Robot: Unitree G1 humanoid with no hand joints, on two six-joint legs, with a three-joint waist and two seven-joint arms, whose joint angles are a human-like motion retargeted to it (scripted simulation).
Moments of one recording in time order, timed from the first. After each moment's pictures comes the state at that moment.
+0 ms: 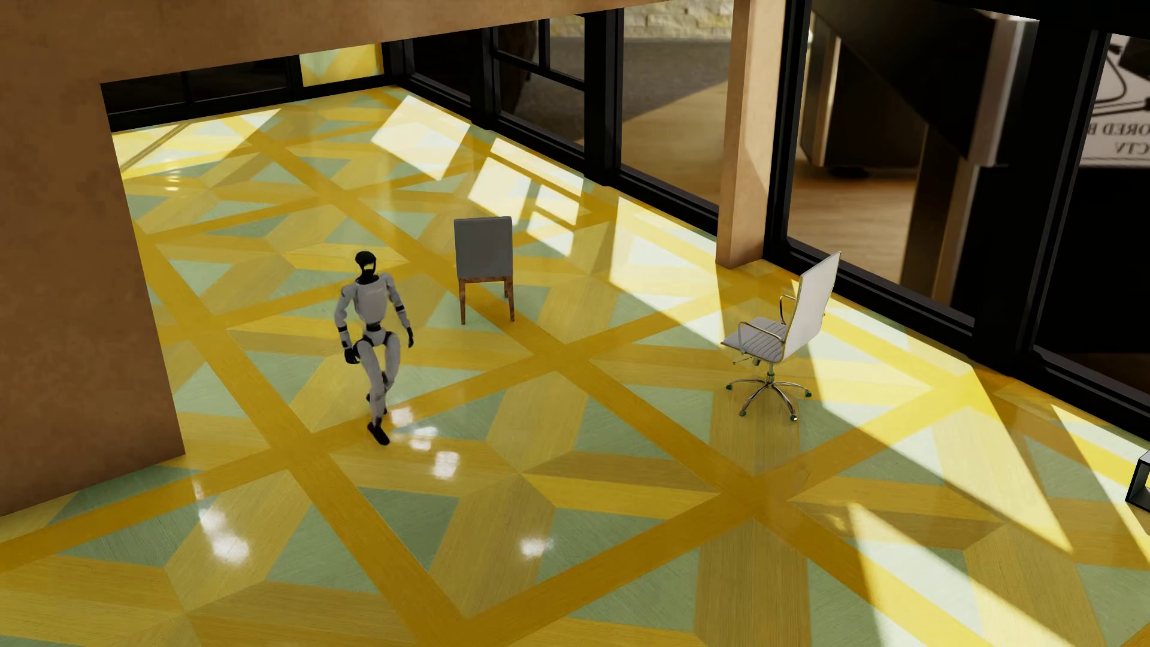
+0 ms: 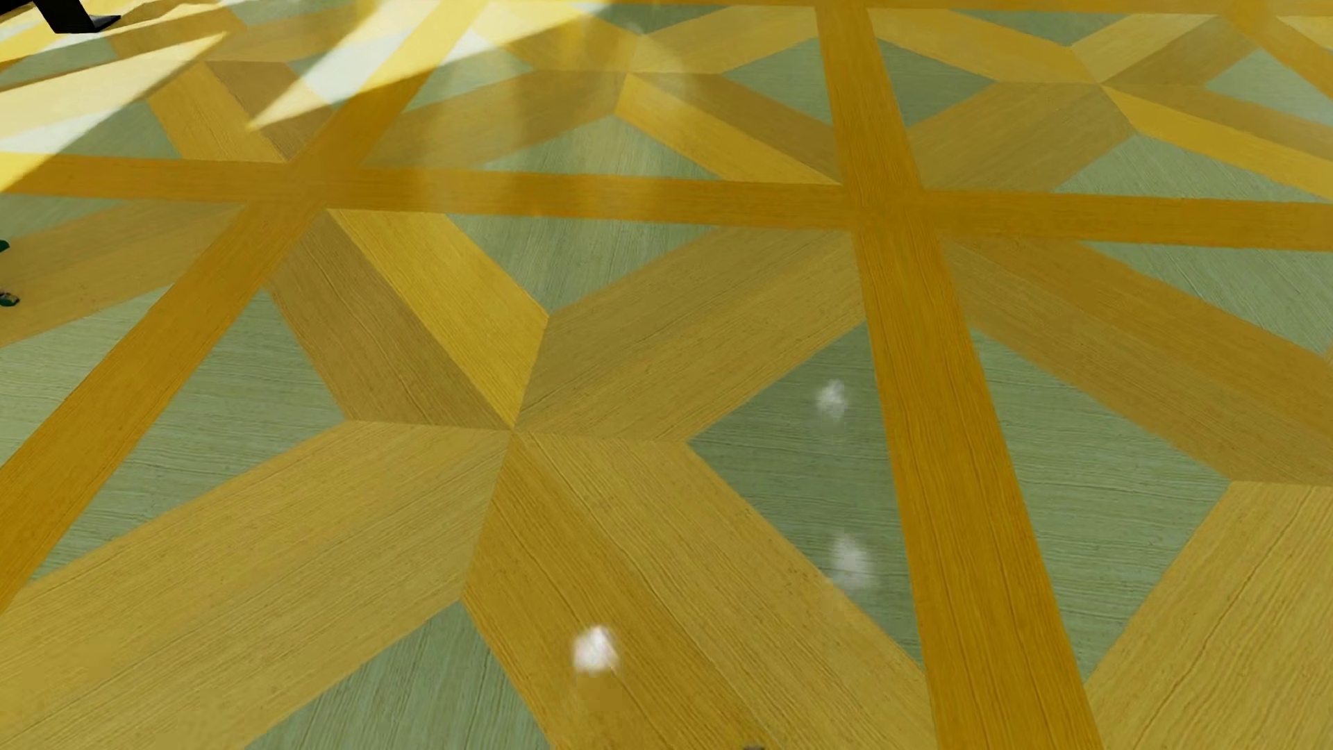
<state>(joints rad) 0.20 -0.40 -0.07 0.01 0.08 0.09 0.00 0.00 0.09 0.53 0.65 0.28 0.32 -0.34 0.19 0.37 -0.35 0.00 0.00 -0.38 0.60 0.72 0.91 0.00 0.00 0.00 0.00 0.00 0.00</state>
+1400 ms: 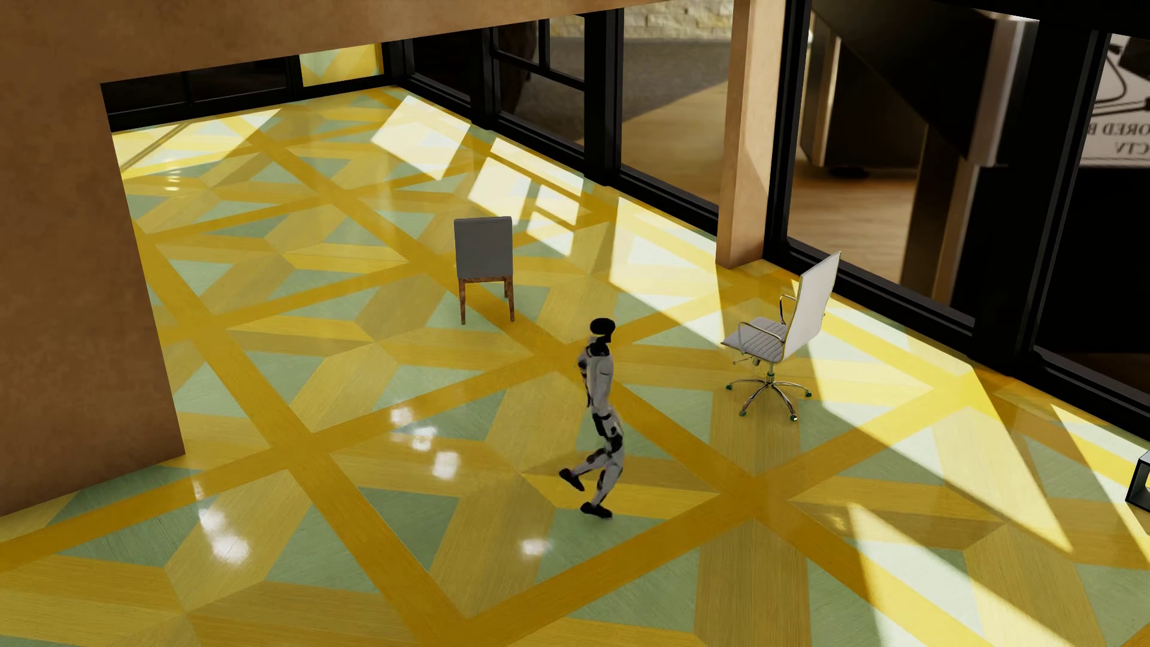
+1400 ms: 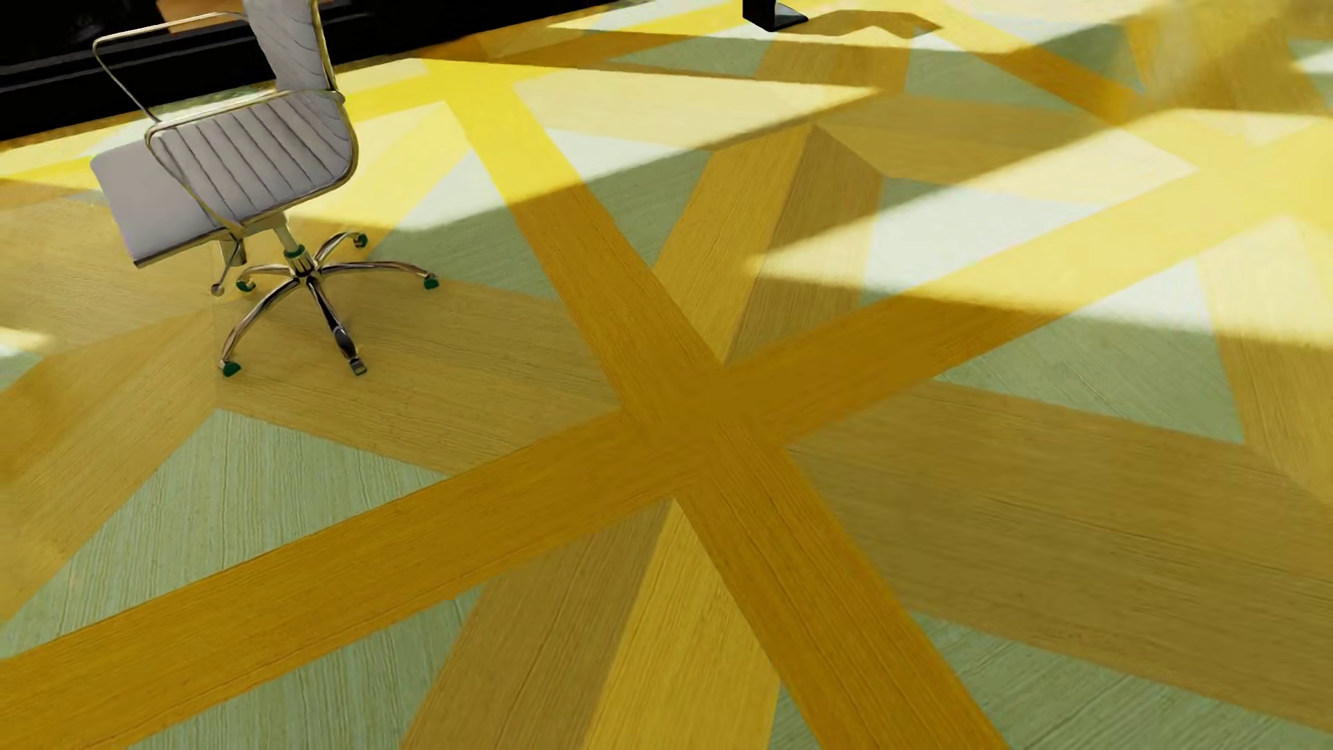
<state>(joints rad) -0.21 -0.12 0.06 0.10 0.19 0.16 0.00 0.00 0.10 1.32 0.58 0.33 0.21 -0.28 -0.02 0.38 -0.44 0.00 0.00 -0.48 0.52 0.88 0.90 0.00 0.00 0.00 0.00 0.00 0.00</state>
